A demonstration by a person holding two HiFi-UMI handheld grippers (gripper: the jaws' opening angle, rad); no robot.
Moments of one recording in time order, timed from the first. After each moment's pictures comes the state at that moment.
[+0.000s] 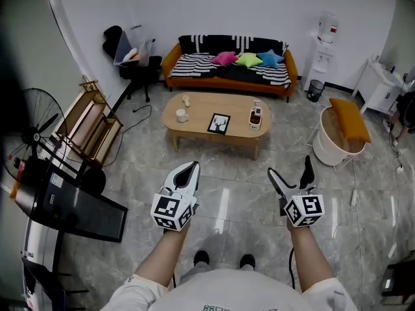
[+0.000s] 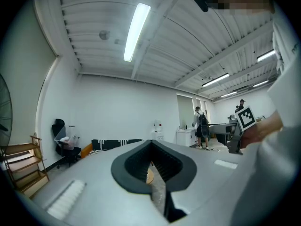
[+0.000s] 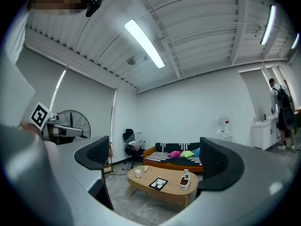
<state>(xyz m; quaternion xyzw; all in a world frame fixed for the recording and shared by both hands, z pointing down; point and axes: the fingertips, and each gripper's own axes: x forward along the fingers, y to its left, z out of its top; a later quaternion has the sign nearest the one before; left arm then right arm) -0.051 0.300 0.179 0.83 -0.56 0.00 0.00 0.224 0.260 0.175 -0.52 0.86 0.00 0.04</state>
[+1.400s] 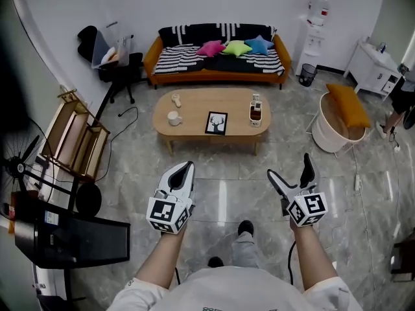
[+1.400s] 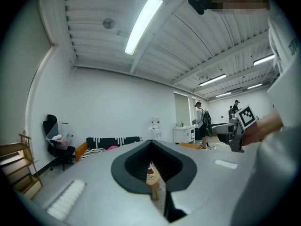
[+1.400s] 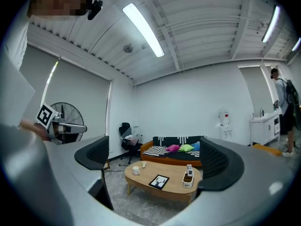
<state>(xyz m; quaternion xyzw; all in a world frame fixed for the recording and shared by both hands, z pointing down) -0.142 0.183 0.216 0.85 -0.53 0.01 0.01 0.142 0.173 0.220 -0.54 0.84 -0.03 0.01</state>
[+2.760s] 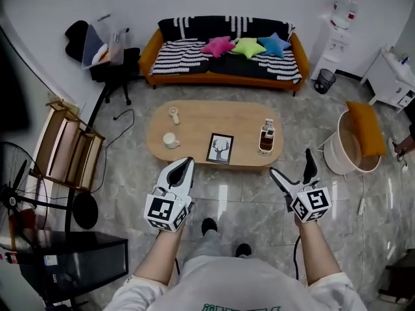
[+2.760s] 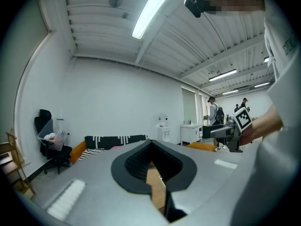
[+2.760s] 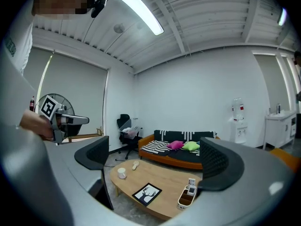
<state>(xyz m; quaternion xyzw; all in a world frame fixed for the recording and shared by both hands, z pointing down) -0.163 -0.126 0.236 0.84 -0.53 0.03 0.03 0.123 -0.153 0.259 -0.50 0.86 -0.05 -0.04</state>
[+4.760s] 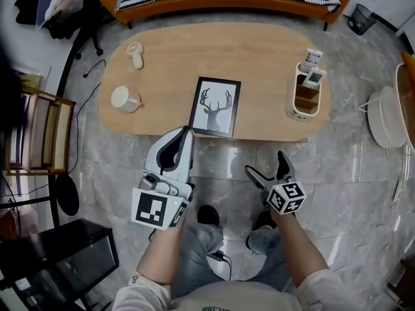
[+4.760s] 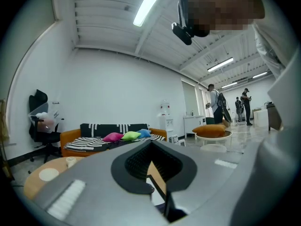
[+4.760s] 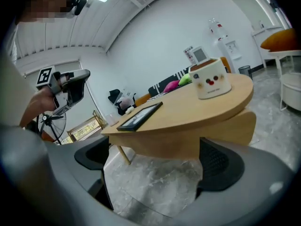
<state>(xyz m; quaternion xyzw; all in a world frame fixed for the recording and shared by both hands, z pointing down) -0.121 -0.287 0.601 0.84 -0.54 0.02 0.00 0.067 -0.240 0.864 -0.45 0.83 -0.31 -0.06</state>
